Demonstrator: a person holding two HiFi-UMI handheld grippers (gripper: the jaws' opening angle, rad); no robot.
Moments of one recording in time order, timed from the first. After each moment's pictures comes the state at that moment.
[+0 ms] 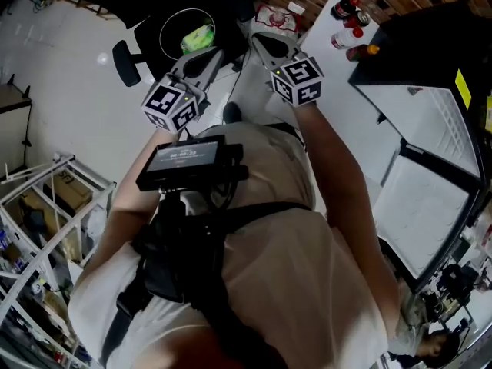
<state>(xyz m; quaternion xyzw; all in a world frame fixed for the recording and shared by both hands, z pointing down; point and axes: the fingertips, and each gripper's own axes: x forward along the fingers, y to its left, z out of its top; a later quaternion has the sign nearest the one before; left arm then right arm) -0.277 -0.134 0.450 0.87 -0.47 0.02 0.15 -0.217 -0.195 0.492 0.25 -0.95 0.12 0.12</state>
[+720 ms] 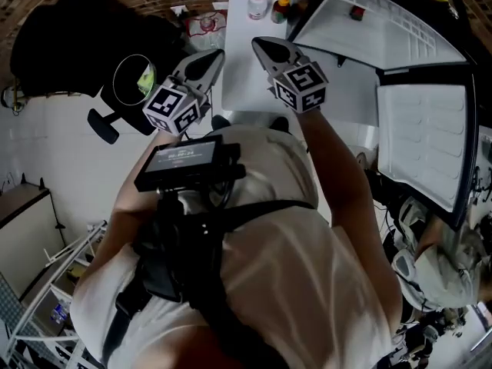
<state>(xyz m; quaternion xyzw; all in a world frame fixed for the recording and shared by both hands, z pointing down) -0.055 -0.143 0.435 0.95 -0.27 0.05 0.13 0.017 -0.166 0.459 0.43 -0.89 0.13 0.07</state>
